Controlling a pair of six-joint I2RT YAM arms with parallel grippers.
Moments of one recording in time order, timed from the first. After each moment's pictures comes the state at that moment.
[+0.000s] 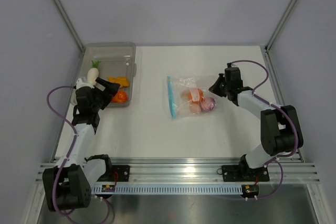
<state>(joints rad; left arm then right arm) 0.11 1.00 0.55 0.03 0.18 -0.84 0.21 1.57 0.90 -0.01 -0.10 0.62</state>
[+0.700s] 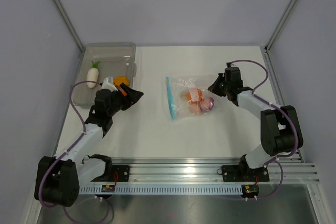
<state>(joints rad) -0.17 1.02 0.48 0.18 0.25 -0.83 0.21 1.57 0.89 0.01 -0.13 0.62</state>
